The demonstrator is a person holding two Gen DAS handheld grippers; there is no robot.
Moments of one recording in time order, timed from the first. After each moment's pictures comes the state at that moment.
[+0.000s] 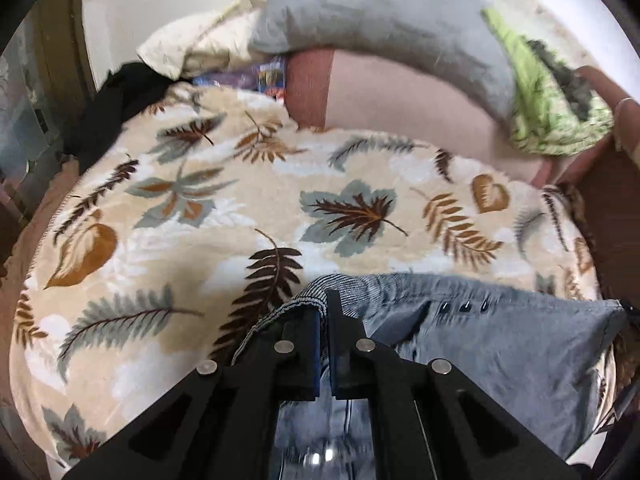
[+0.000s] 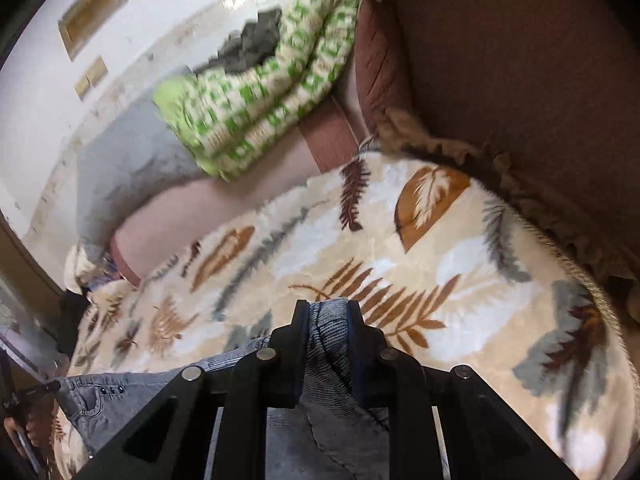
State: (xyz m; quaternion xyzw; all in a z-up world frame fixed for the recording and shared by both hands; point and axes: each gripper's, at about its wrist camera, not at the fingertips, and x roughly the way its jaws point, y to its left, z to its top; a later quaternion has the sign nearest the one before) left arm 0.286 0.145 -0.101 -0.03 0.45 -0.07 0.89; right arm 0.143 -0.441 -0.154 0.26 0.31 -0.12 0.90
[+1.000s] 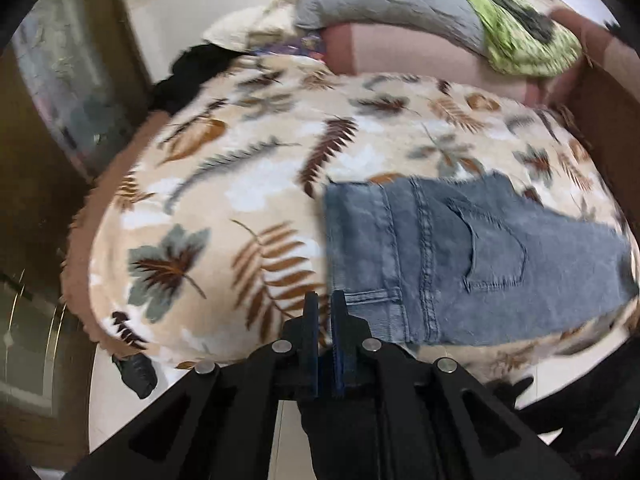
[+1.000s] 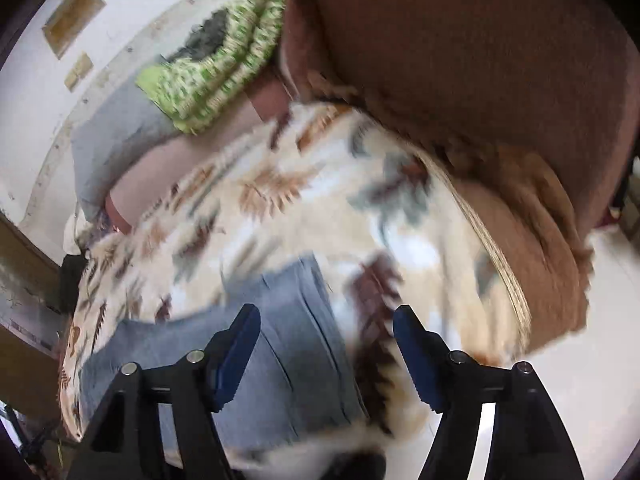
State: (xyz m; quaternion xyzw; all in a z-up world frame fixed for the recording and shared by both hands) left arm 0.031 0.202 -0.108 0.04 0.47 -0.01 0.88; right arm -0.036 -0.454 -0.141 0.27 0.40 -0.14 0.86
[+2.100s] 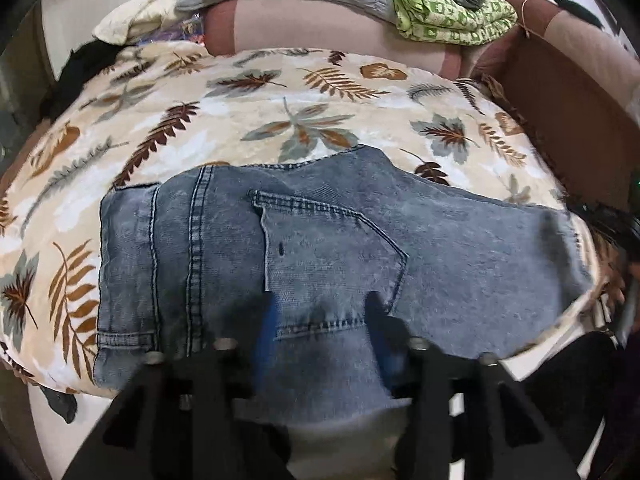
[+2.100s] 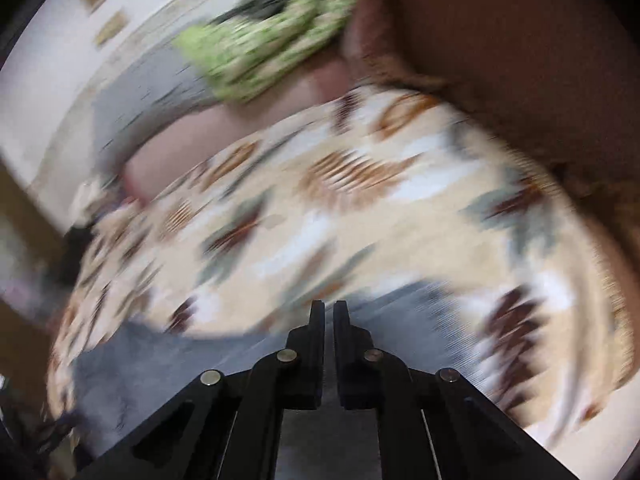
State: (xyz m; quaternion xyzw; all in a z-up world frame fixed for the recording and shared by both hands) left arm 0.068 0.048 -0.174 0.03 0.49 -0.16 0.86; right arm 0.046 -0.352 -0.180 0.22 0.43 -0.04 0.88
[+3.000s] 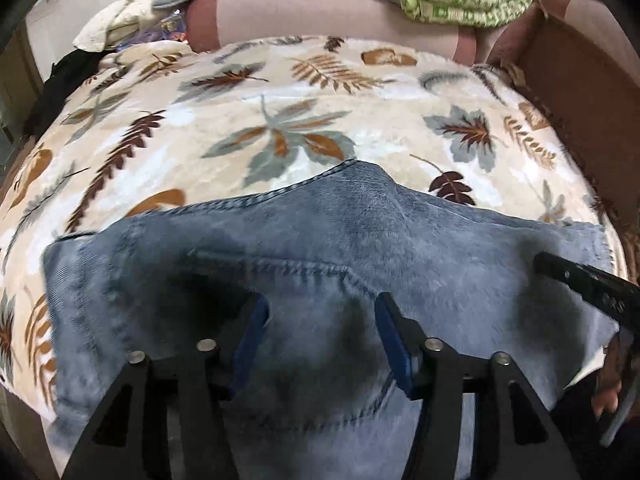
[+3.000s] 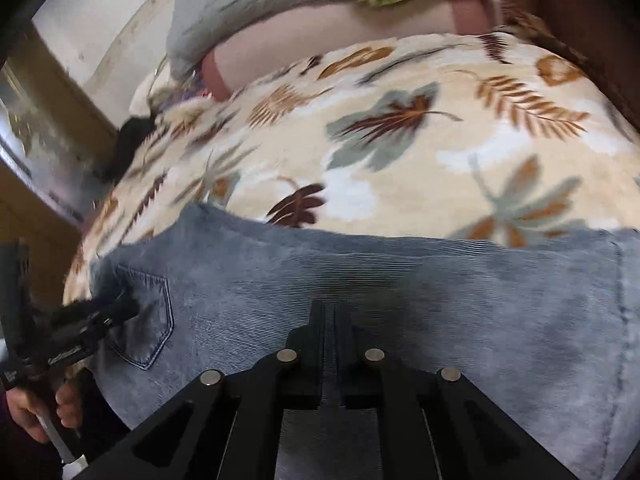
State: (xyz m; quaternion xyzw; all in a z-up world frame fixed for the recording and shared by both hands) left arm 0.135 -0.005 -0.207 0.05 0.51 -0.14 0.85; right arm 0.101 -0.235 -0.224 0.17 0.49 0.07 0.85
